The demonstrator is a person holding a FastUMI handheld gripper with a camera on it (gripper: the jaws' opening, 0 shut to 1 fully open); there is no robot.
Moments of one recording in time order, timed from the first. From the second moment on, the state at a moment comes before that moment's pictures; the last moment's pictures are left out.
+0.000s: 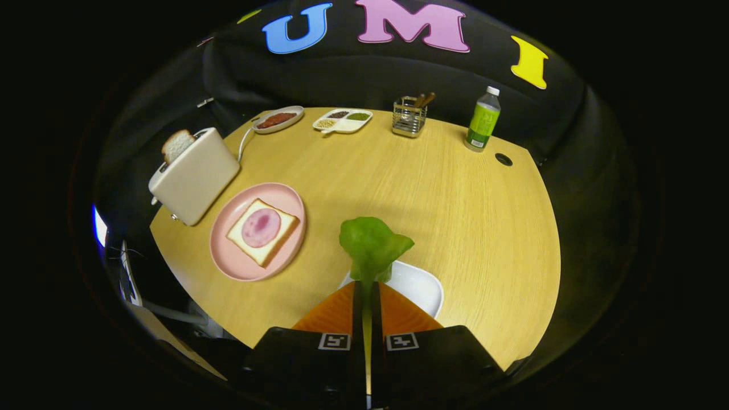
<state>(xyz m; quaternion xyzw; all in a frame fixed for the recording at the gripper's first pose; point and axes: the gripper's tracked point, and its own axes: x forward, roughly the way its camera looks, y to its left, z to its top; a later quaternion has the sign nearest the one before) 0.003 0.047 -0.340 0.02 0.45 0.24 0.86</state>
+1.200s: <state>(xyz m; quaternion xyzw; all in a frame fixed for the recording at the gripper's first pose) 0.030 0.236 -0.285 0.03 0.43 0.31 0.85</state>
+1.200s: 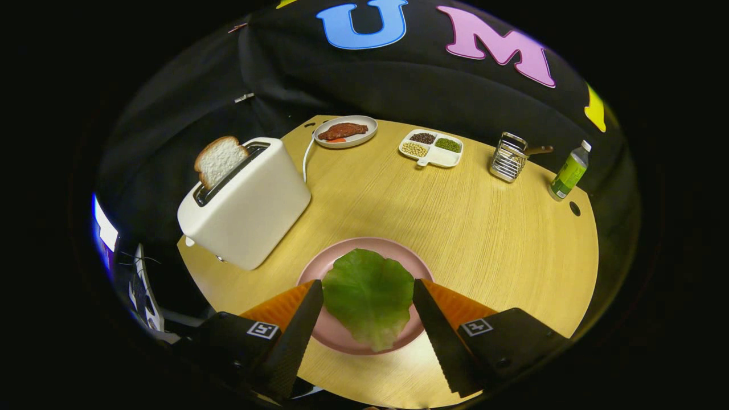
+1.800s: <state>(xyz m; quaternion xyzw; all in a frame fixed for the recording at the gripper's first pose) 0.036 0.358 -0.123 0.06 0.34 0.36 0.86</state>
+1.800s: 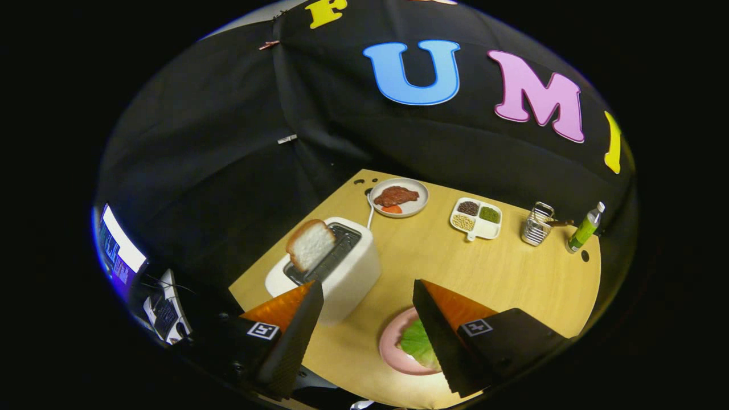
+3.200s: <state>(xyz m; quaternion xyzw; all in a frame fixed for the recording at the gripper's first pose) 0.067 0.505 -0.189 0.12 0.46 0.21 0.86</state>
